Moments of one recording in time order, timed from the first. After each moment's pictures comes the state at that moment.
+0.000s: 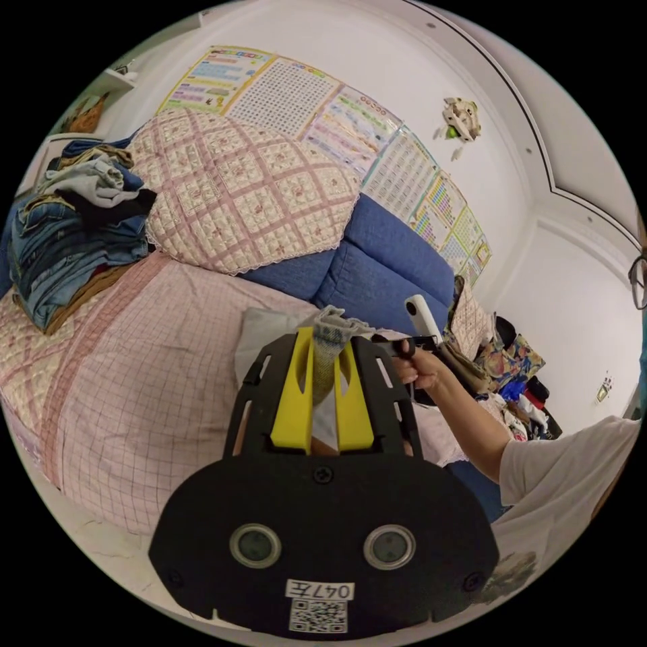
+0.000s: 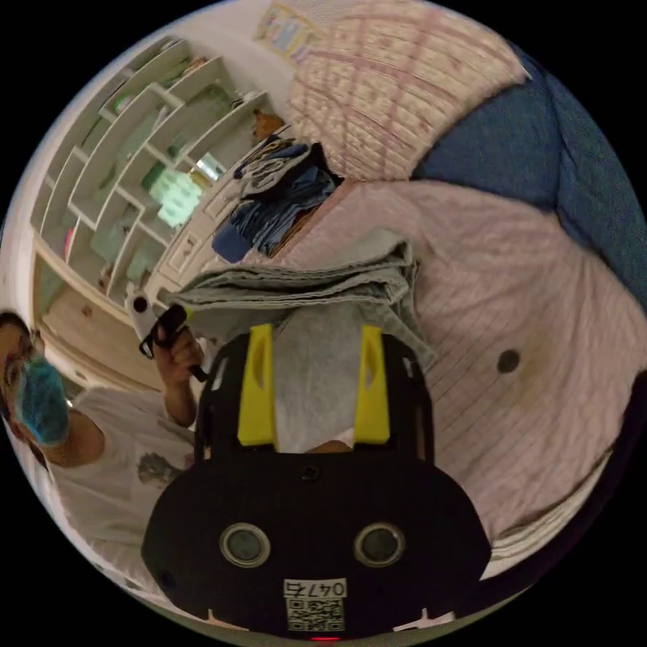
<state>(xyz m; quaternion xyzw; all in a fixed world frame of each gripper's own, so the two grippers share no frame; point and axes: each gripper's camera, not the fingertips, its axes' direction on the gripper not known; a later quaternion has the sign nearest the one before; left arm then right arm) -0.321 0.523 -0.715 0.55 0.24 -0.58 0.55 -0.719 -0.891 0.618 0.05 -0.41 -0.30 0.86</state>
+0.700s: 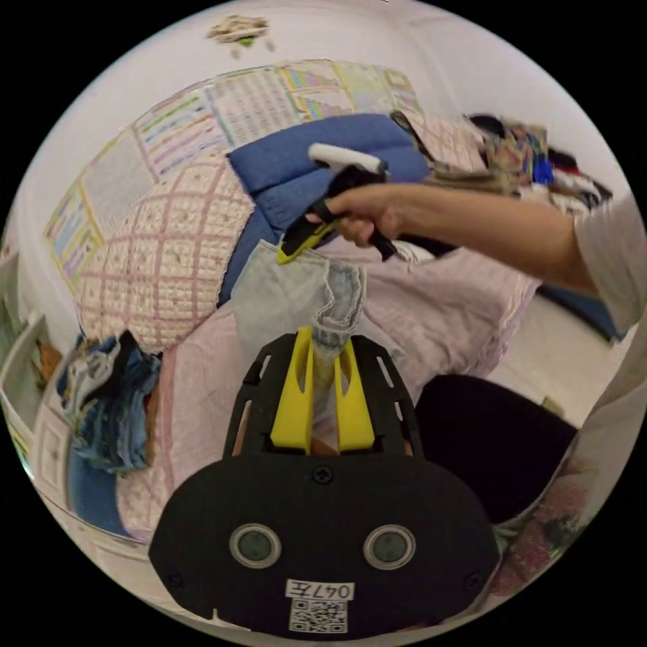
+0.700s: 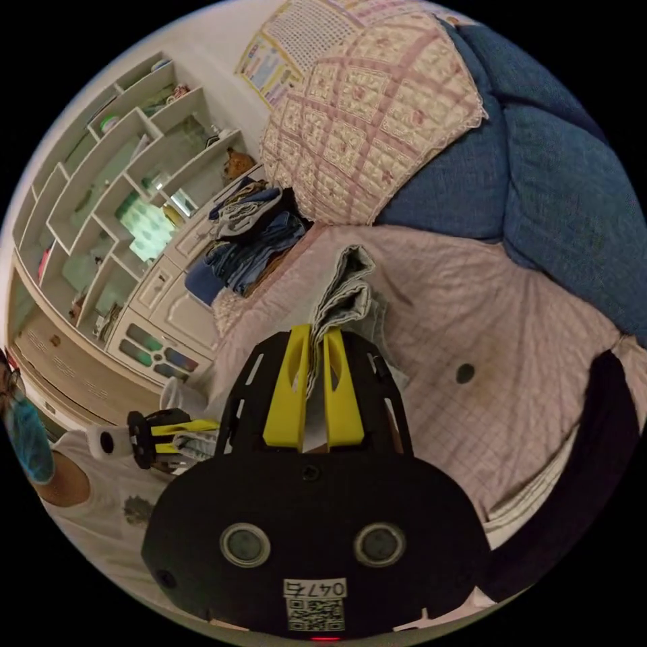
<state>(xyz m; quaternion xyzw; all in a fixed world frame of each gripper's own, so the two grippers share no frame) -0.124 0.284 -0.680 0.40 -0.03 -0.36 0.84 -0.622 -0.830 0.436 0.16 -0.33 -0.27 0.89</state>
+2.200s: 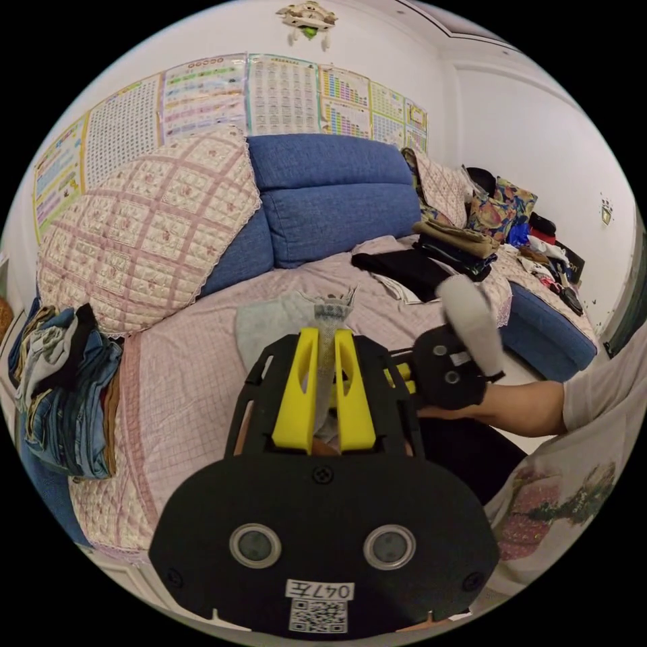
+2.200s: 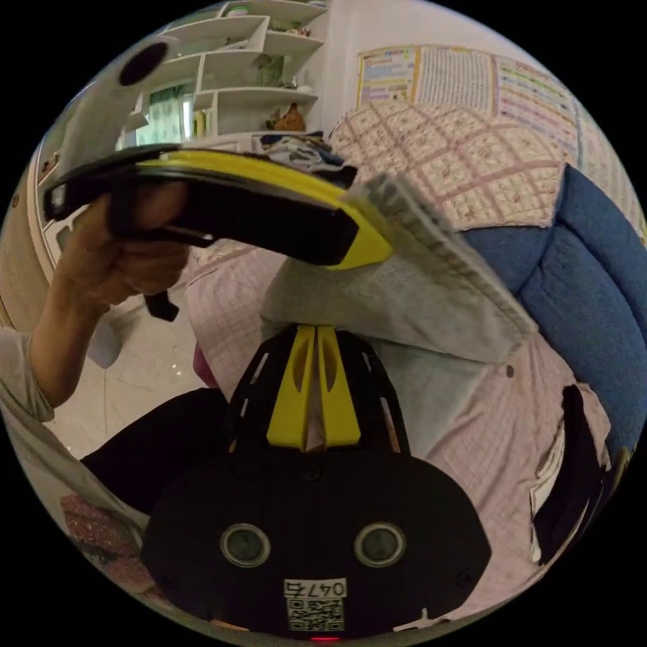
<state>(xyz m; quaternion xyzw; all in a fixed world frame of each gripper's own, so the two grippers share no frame) -0.247 0.423 -0.548 0.49 0.15 -0.38 0.77 -0.845 -0.516 0.001 0.27 -0.14 -0.39 0.87</state>
